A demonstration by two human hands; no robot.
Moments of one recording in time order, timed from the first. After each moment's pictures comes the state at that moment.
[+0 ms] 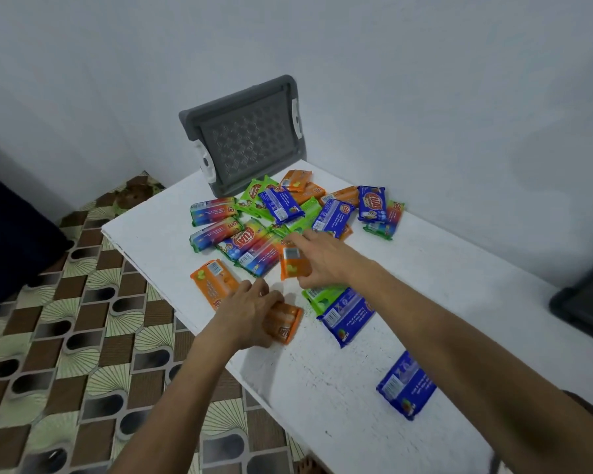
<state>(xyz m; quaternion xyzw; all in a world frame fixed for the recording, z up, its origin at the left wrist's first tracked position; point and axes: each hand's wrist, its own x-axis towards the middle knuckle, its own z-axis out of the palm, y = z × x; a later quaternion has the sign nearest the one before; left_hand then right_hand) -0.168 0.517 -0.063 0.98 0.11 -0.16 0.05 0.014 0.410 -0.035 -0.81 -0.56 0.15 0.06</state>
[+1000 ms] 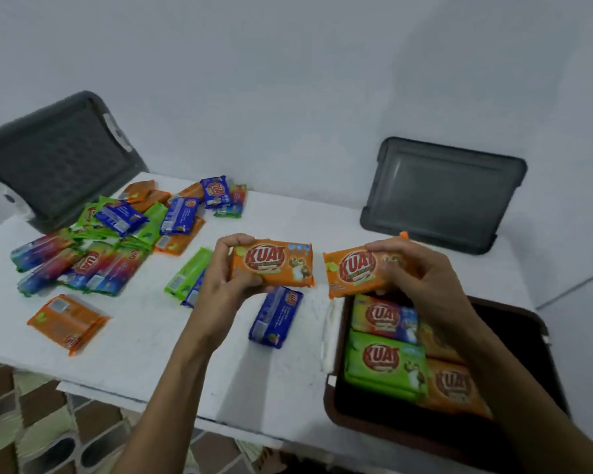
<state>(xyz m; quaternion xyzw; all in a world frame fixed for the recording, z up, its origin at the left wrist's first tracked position) -0.138 0.315 0.015 0.62 0.04 0.04 0.78 -0.108 0.044 0.057 -0.77 -0.10 0.04 0.63</state>
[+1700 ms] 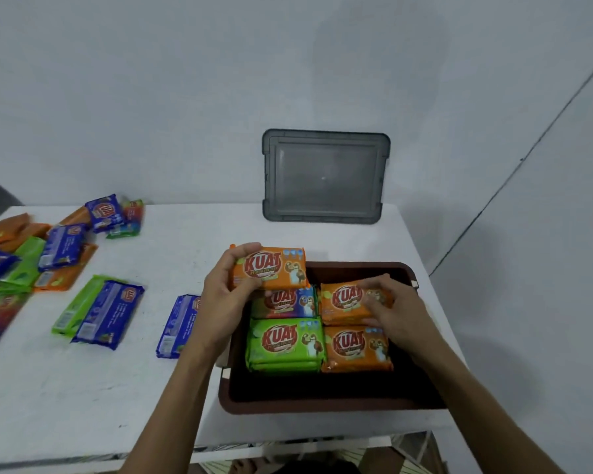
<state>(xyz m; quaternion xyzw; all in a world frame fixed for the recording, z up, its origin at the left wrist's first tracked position) -0.130 0.175 0.001 0.69 -0.01 -0.03 0.73 -0.171 -0.084 -0.007 -0.83 0.13 0.03 0.54</state>
